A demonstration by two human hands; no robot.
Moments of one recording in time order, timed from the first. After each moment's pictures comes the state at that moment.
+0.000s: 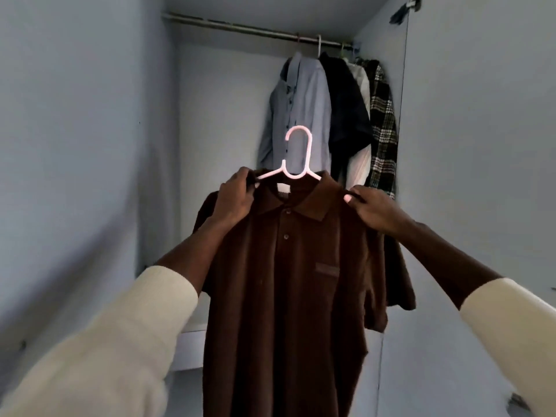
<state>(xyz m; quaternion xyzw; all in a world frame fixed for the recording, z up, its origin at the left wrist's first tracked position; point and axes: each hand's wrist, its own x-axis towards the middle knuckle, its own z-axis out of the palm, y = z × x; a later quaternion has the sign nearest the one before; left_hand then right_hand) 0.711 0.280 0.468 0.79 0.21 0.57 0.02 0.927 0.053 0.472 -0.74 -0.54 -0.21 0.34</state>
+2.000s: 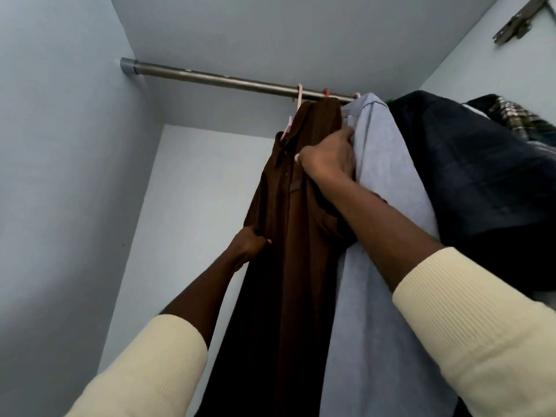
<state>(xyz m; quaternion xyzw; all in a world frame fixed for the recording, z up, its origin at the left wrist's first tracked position) 0.980 0.704 0.681 0.79 0.21 0.53 0.24 1.016 0.473 0.760 -0.53 -0.40 -0.31 0.68</state>
